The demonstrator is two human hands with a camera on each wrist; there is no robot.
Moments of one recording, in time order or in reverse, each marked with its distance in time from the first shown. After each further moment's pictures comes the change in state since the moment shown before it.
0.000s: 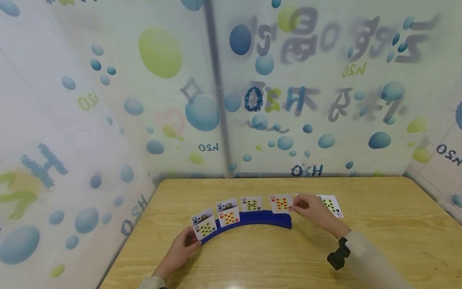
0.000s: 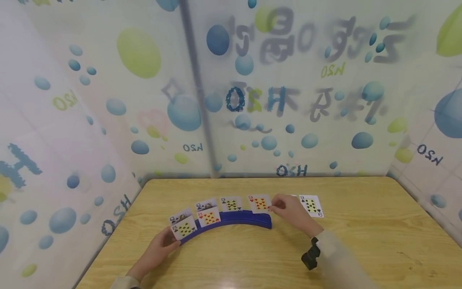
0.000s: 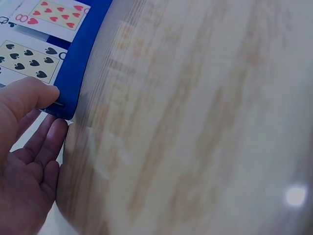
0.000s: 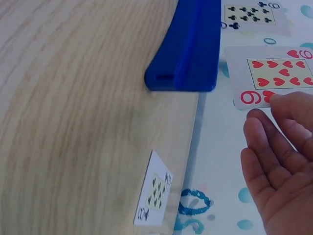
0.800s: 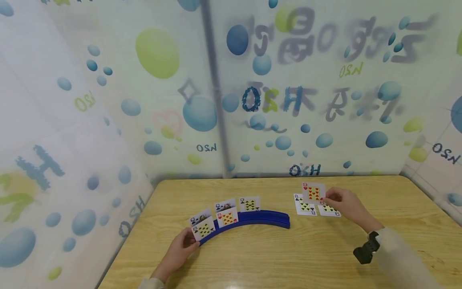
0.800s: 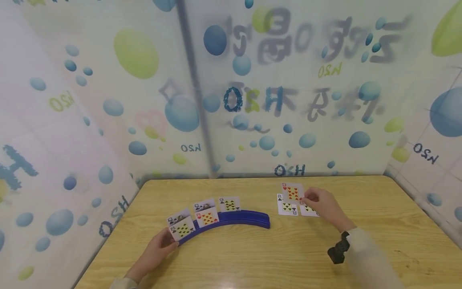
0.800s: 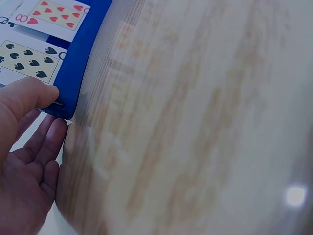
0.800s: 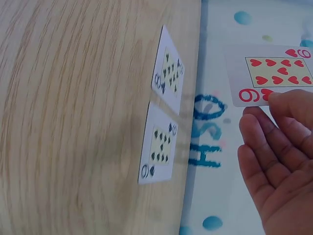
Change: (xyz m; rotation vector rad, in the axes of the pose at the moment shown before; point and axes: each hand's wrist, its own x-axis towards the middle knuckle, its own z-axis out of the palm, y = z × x) left_hand 0.000 0.000 0.000 0.002 -0.005 -0.023; right_hand -0.027 0.043 -0.063 -0.120 0.115 0.184
